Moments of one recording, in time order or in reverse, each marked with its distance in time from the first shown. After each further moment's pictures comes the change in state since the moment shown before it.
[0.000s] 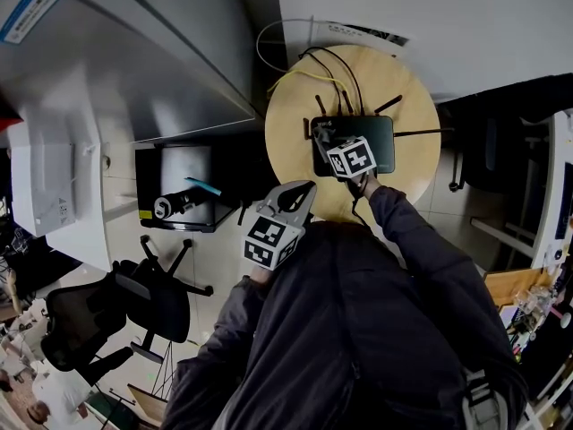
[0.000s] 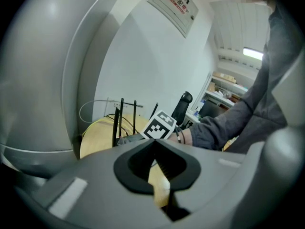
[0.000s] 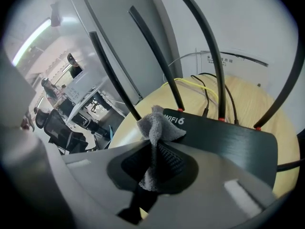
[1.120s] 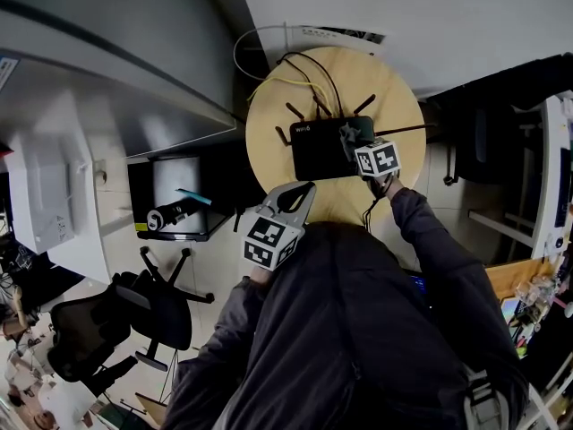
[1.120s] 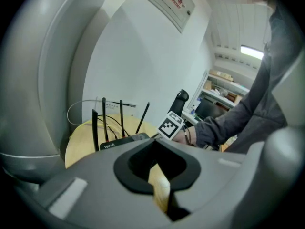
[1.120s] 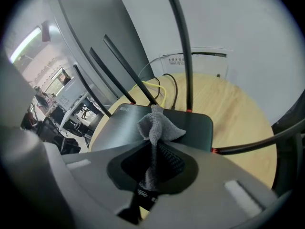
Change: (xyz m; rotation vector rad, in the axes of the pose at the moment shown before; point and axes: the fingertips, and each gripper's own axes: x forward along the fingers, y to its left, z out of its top) left arm 0.039 -0.030 0.013 0.030 0.016 -0.042; right arm -0.063 -0.108 -0.044 0.109 -0.033 -0.084
